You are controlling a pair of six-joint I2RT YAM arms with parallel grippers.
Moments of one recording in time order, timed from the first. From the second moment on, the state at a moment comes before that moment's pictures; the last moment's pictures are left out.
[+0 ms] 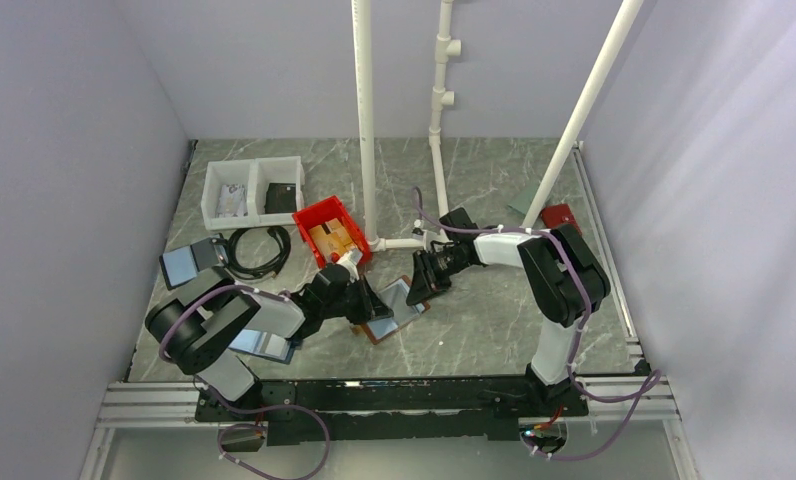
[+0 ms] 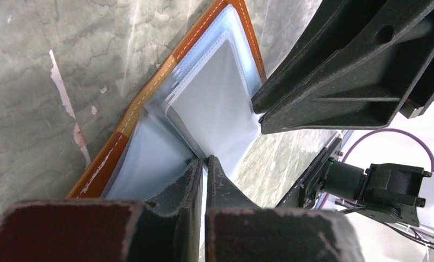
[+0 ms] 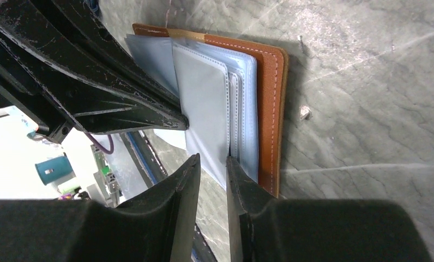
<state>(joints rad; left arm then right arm) -0.77 1.58 0.40 0.59 0.25 -1.04 0.48 1.85 0.94 -0.29 -0.88 0.23</state>
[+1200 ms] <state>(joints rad) -0.79 1.45 0.30 0.65 0.19 -1.20 0.52 1.85 0.94 -0.19 -1.10 0.25</state>
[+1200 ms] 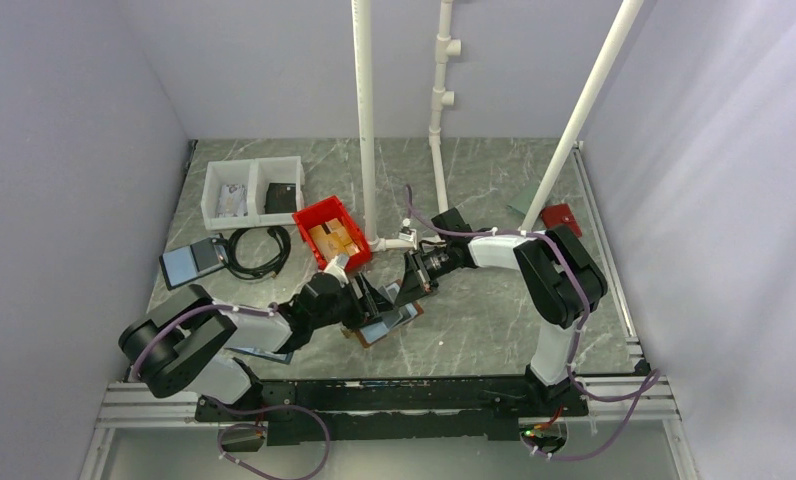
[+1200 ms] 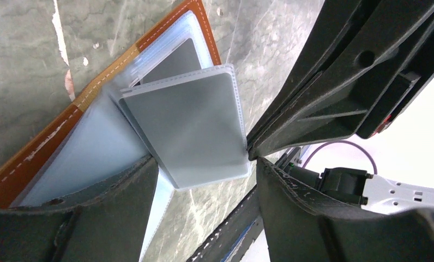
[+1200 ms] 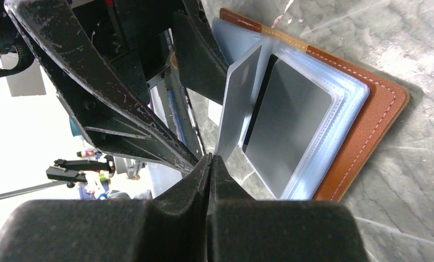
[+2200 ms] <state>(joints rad) -0.78 1.54 0.25 0.88 0.22 -1.19 0.53 1.85 0.94 -0.18 -1.11 0.27</state>
